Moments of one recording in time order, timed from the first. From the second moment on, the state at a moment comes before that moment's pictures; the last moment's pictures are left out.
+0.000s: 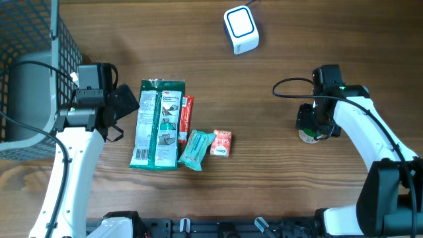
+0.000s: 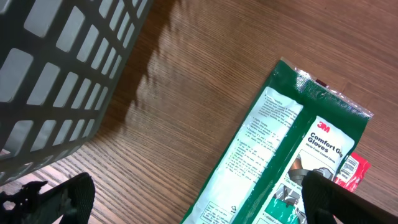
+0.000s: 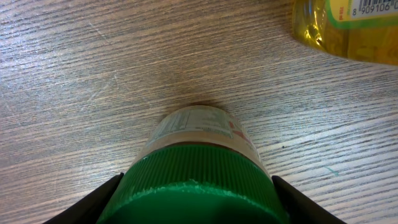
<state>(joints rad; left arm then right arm) 0.02 1.30 1.07 -0.87 -0.24 -0.46 0.04 1.61 1.00 -0.88 0.11 0.28</state>
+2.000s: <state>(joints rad) 0.02 1.30 1.07 -0.87 -0.24 -0.46 0.30 1.55 1.32 -0.89 -0.36 0.29</state>
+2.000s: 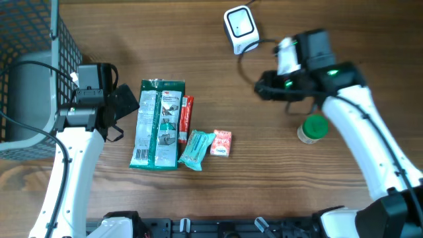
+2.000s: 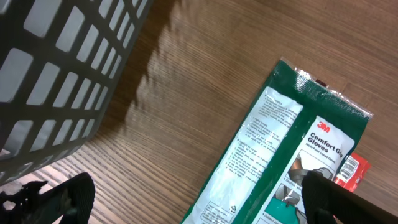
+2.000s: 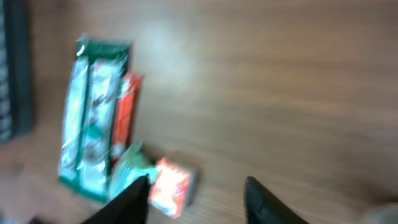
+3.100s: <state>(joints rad) 0.02 1.30 1.07 -0.87 -0.24 -0.46 0.61 1.55 0.73 -0.30 -0.35 0.78</state>
